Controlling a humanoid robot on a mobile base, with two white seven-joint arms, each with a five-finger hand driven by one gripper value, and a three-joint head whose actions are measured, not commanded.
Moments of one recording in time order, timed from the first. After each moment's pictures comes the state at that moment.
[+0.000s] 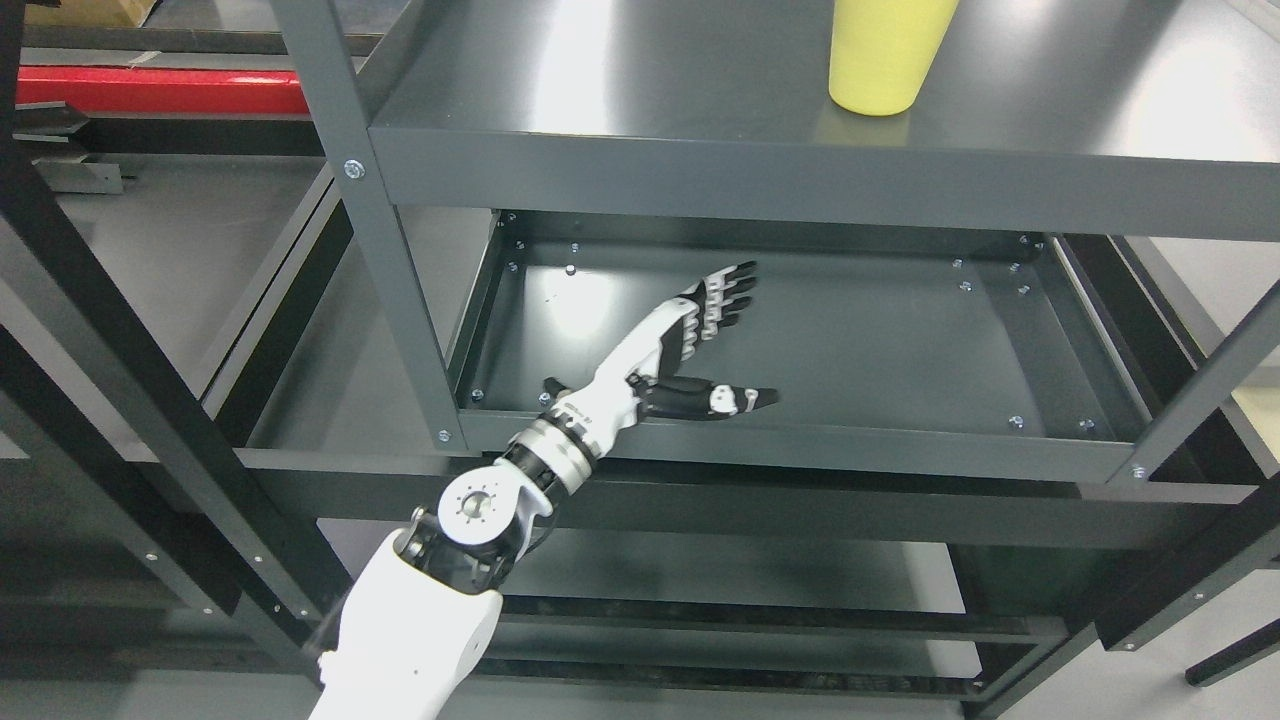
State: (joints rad) left arm -0.55 0.01 -0.37 -1.45 0.14 0.06 -0.25; right arm 0.00 0.00 0.00 -0.24 0.00 0.09 -0.12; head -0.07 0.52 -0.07
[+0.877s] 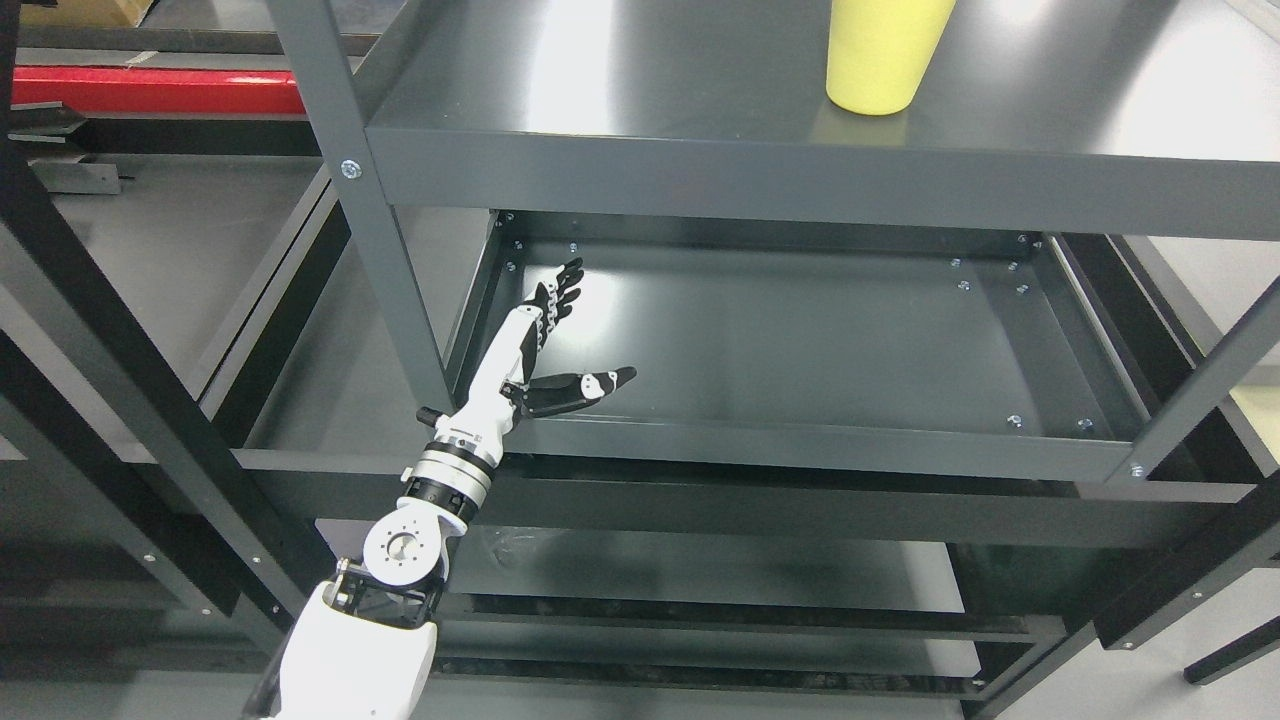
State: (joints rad) left arm -0.46 0.00 -0.18 -1.47 -0.05 0.03 -0.12; right arm 0.00 0.00 0.00 -0.24 0.00 0.09 -0.12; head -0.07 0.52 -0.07
